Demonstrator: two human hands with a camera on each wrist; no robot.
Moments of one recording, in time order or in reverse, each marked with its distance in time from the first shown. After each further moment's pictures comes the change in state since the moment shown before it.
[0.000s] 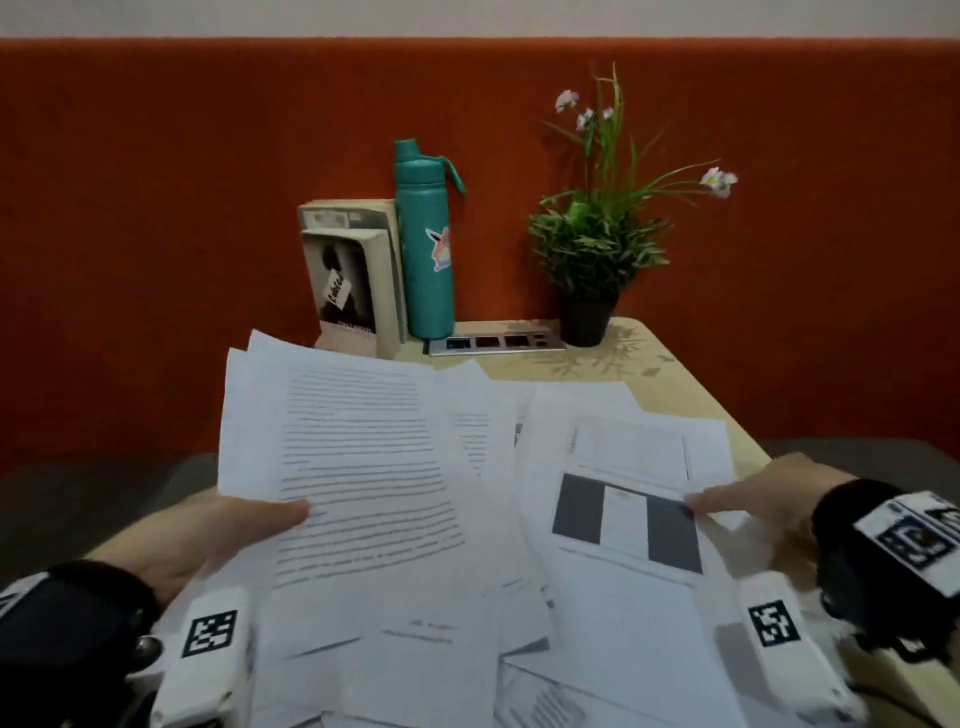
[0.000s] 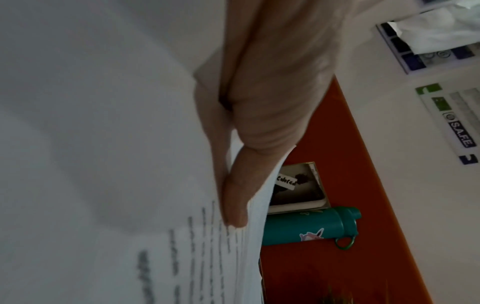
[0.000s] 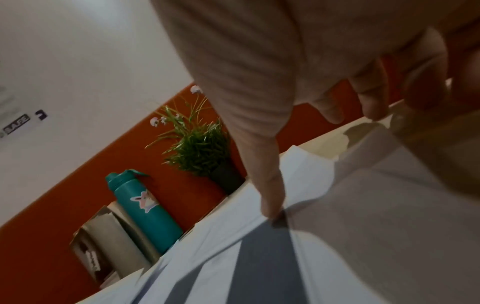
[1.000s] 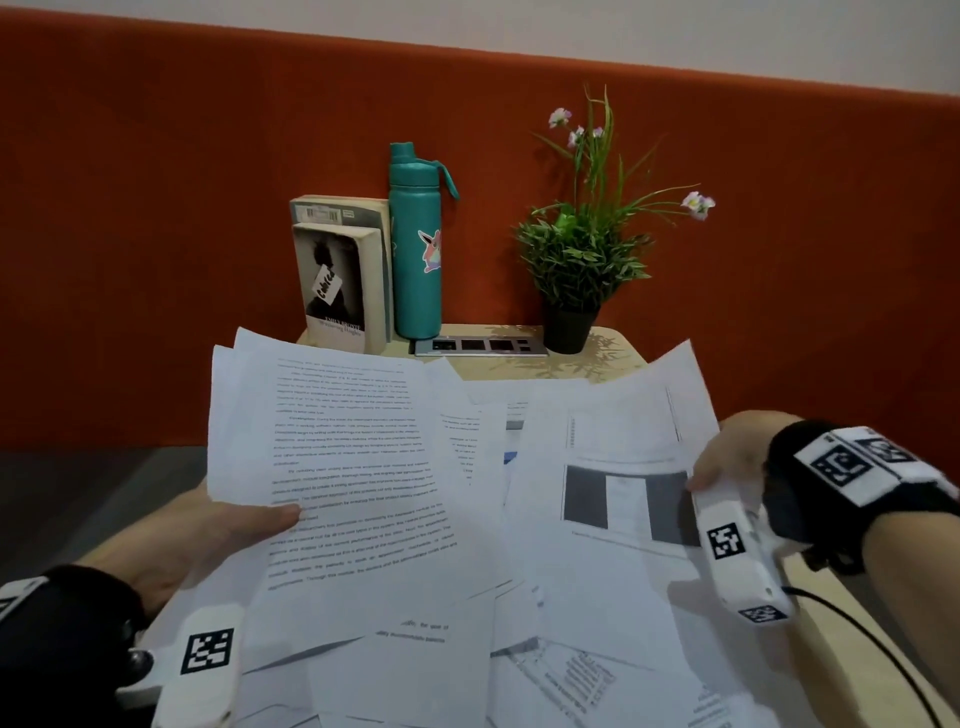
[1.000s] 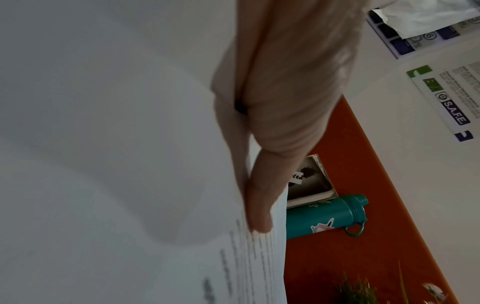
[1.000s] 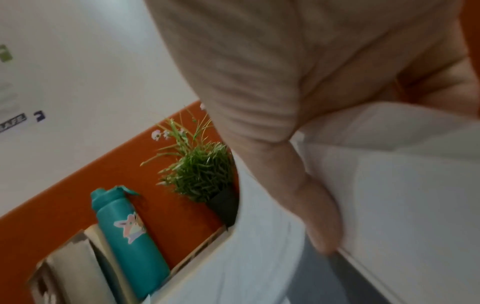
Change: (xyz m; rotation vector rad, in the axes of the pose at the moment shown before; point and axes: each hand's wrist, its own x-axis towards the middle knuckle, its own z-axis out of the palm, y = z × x) left_hand -0.022 0.012 0.024 -0.154 -0.063 0.022; right_hand -0.006 -0.023 -0.028 -0.198 0.065 -0.091
